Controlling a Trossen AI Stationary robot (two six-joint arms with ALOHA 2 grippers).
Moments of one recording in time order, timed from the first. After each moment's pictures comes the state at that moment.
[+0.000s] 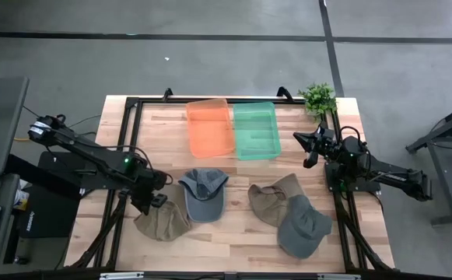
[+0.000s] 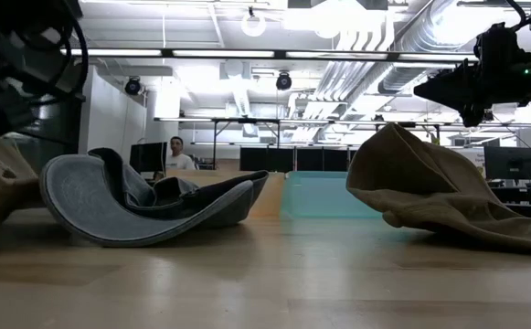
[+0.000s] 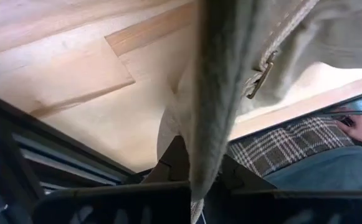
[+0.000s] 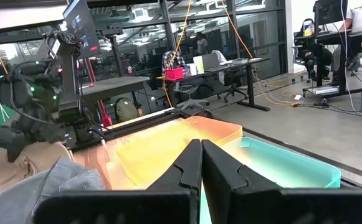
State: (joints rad) left arm -0.35 0.99 0.50 -0.68 0.61 -1.69; right arm -0.33 0.05 0.01 0.13 0.12 0.18
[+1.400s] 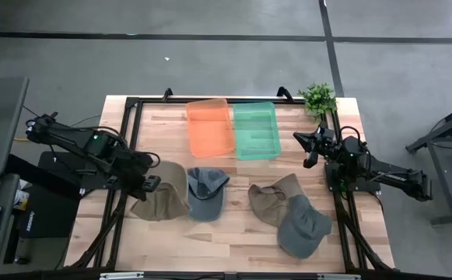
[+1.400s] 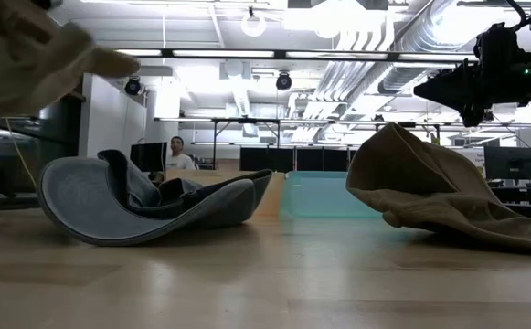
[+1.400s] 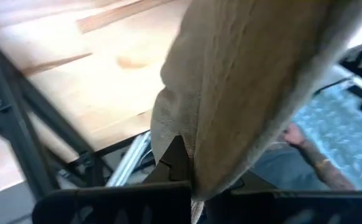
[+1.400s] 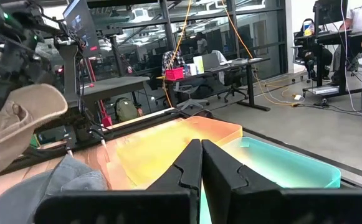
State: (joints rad) left arm -0.35 0.91 1.04 -1.16 0.37 -1.76; right arm -0.33 0.05 0.01 0.13 0.12 0.18
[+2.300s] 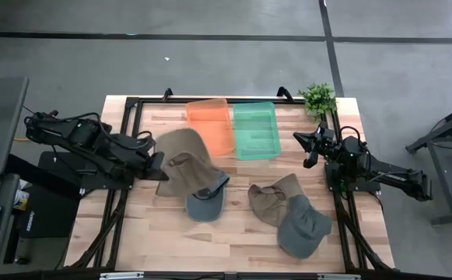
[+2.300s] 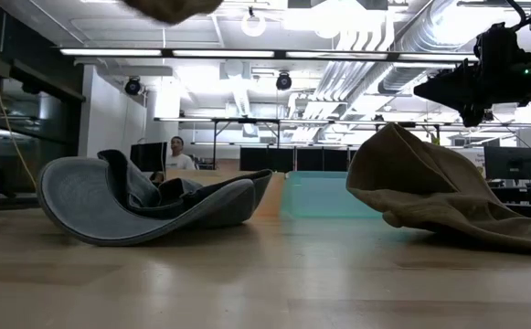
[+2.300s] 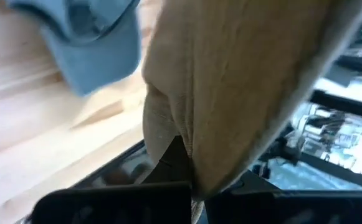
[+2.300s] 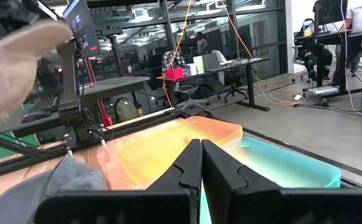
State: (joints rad) left arm -0.34 0.97 1.30 -0.98 -0.04 -1.73; right arm -0.33 0.05 0.01 0.13 0.12 0.18
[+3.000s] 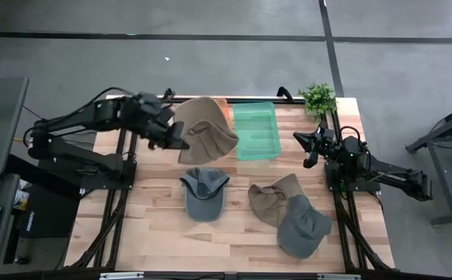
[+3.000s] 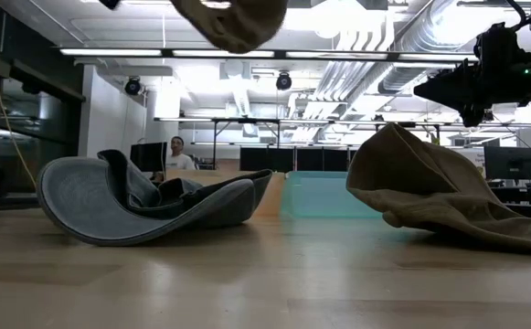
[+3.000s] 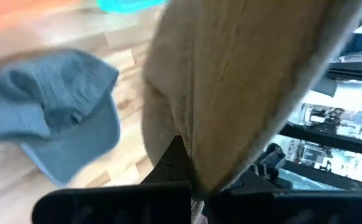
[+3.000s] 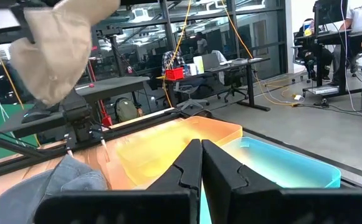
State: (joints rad) left arm 0.19 1.11 1.37 -0.90 0.28 -1.29; right arm -0.33 0.05 0.01 0.13 0.12 0.18
